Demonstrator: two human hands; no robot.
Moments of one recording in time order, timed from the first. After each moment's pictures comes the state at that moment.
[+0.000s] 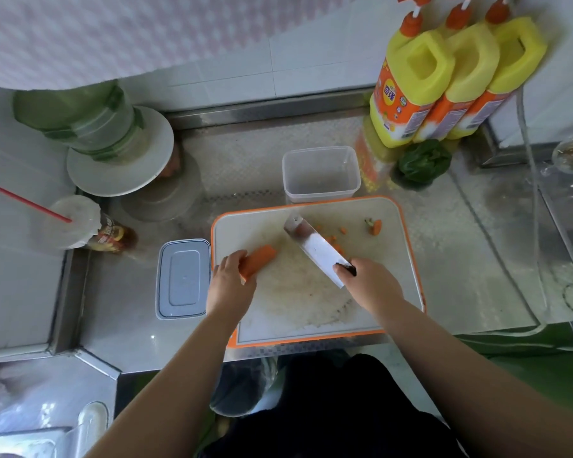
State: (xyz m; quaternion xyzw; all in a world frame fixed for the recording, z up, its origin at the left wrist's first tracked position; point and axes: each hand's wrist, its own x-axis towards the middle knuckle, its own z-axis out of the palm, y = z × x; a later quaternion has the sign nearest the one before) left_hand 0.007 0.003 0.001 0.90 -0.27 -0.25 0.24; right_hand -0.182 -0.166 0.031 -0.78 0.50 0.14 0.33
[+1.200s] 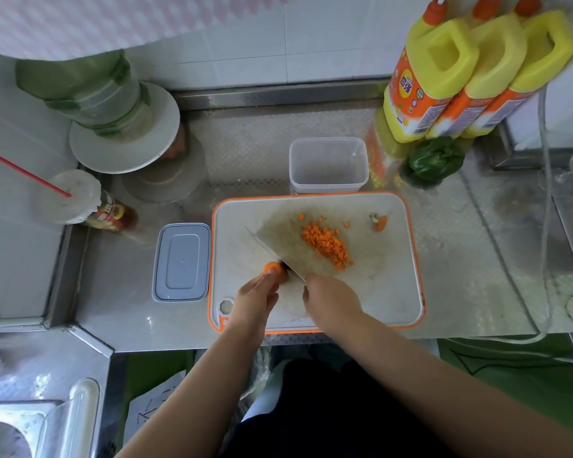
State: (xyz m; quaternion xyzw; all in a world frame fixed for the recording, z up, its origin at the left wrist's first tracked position) left_hand -0.063 -0.006 0.026 0.65 0.16 -0.47 0.58; right_hand -0.151 -0.106 0.035 -0.86 0.37 0.22 0.28
